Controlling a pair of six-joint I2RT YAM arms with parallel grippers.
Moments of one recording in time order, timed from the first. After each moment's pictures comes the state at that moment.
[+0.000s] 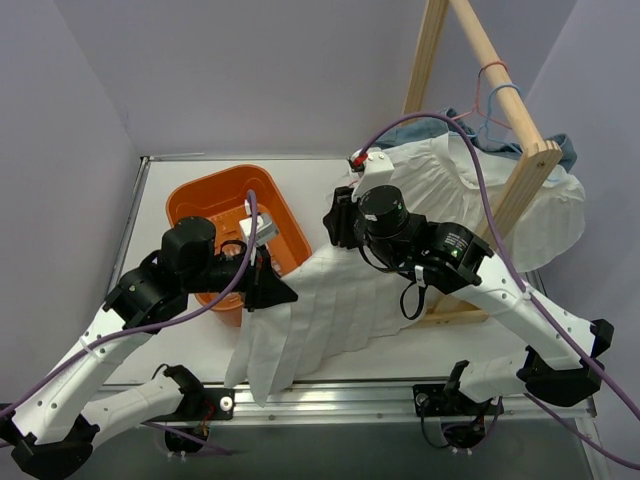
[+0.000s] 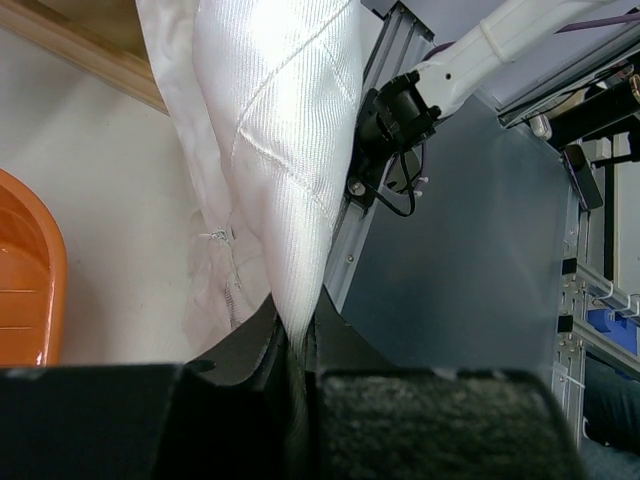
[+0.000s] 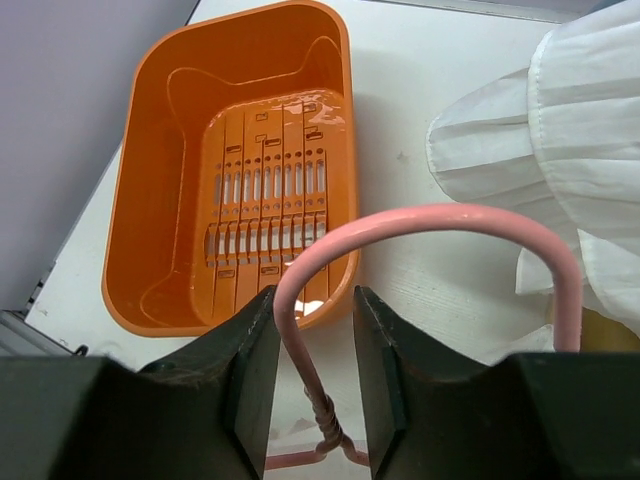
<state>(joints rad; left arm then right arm) -0.73 0.93 1.19 -0.67 0.60 -0.28 1.00 1.32 1.60 -0.71 0.43 0.47</state>
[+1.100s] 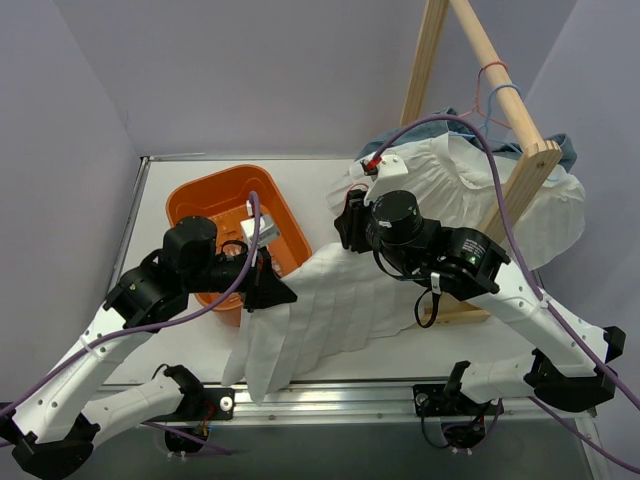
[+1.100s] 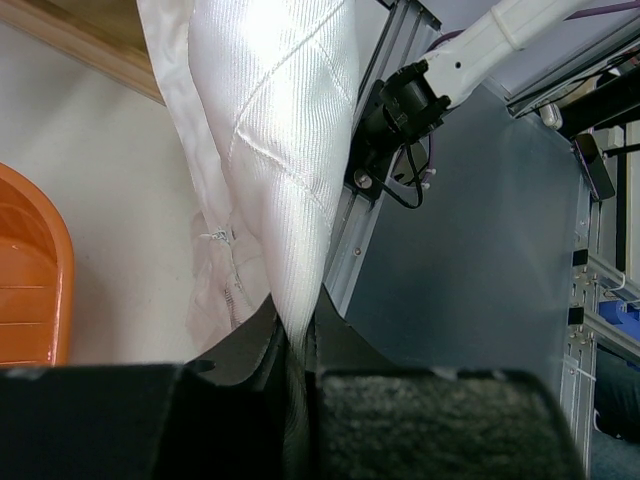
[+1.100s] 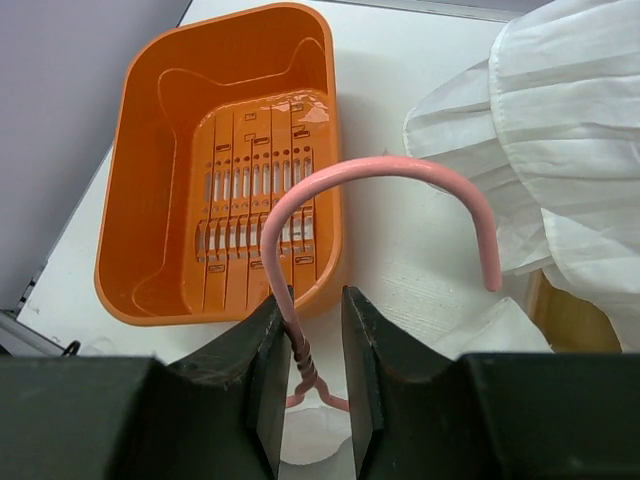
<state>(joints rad) -0.73 0.94 1.20 -0.70 0.60 -0.25 1.01 1.26 1.60 -0.76 0.47 0.47</state>
